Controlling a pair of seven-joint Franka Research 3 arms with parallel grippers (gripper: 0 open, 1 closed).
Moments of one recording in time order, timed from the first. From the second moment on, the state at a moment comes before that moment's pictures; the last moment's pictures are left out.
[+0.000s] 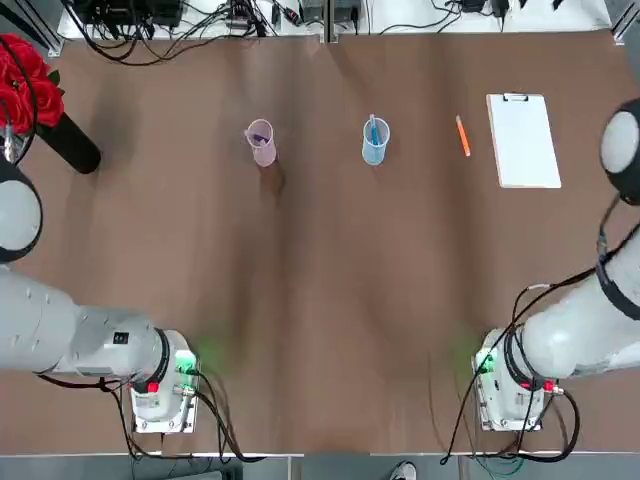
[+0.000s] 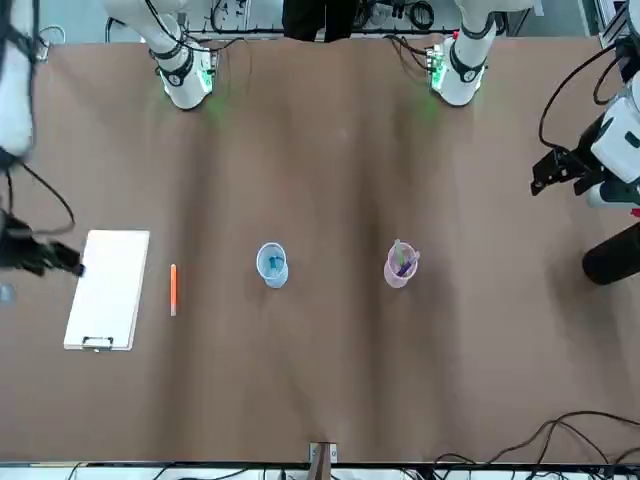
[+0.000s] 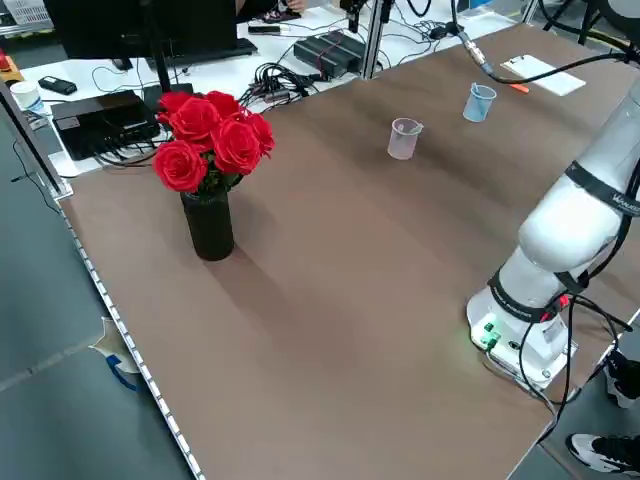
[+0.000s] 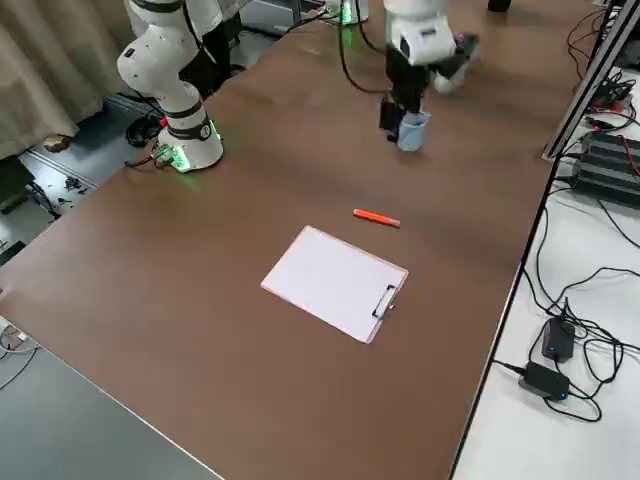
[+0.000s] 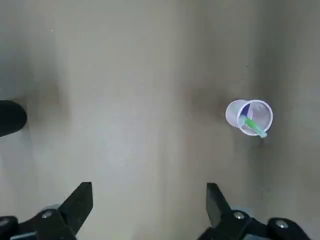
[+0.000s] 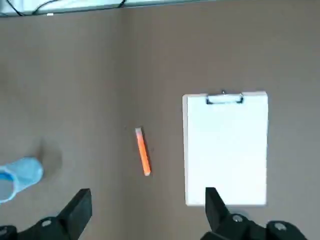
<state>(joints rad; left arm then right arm) -0.05 -0.01 -0.01 -1.65 -0.03 1.65 -0.04 0.08 0.25 -0.17 -1.38 0.08 1.67 -0.04</state>
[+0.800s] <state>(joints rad) -0.05 -0.01 -0.01 -1.59 -0.03 1.63 -0.04 0.03 -0.01 -0.08 -1.53 0.00 1.56 0.07</state>
